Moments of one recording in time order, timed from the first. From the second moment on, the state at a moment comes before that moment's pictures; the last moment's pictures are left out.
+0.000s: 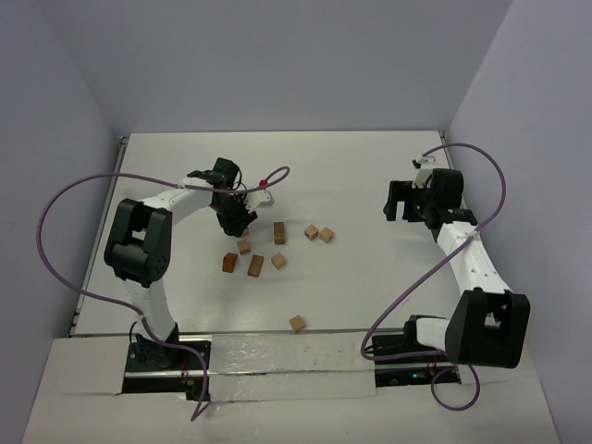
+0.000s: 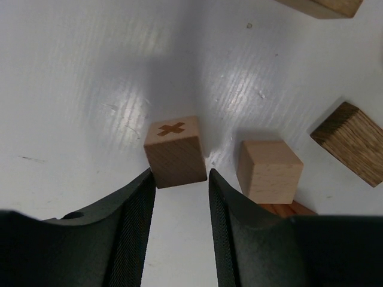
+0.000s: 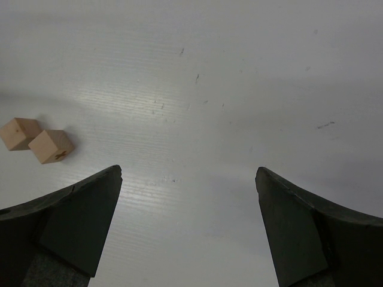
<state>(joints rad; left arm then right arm) -0.38 1.90 1.31 -0.70 0.30 0.80 -0.12 1.22 0.85 -0.35 -0.26 -0.04</state>
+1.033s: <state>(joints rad) -0.34 1.71 1.24 -0.74 0.31 0.86 -0.12 1.22 0.85 -0.35 -0.26 -0.04</state>
